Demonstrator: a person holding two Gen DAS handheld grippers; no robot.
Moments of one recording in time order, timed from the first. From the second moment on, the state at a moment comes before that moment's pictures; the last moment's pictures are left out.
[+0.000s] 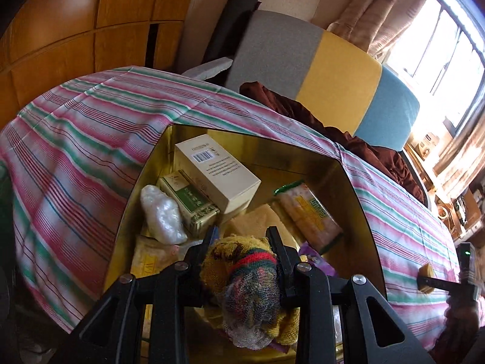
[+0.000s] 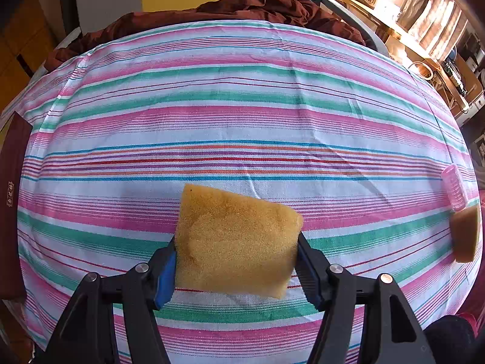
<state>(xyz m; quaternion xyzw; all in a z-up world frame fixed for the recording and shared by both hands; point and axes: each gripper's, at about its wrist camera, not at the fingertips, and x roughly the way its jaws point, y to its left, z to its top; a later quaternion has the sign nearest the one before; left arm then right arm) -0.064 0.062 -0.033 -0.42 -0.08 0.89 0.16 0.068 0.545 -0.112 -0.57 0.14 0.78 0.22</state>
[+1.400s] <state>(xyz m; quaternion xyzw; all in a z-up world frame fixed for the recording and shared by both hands) -0.055 0.073 -0.018 -0.39 -0.04 0.91 0.14 0.022 0.417 -0.066 -0.53 0.11 0.84 0.06</state>
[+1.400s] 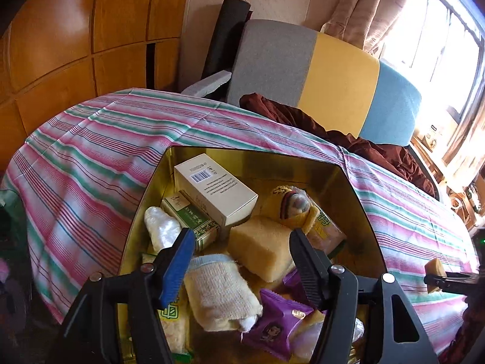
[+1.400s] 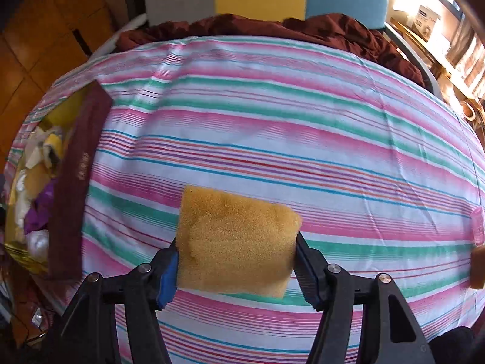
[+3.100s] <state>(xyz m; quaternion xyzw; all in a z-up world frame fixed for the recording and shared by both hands) 0.018 0.044 0.005 -0.34 -0.01 0.94 0.05 0.031 0.249 -0.023 -0.37 0.04 0.92 0.08</state>
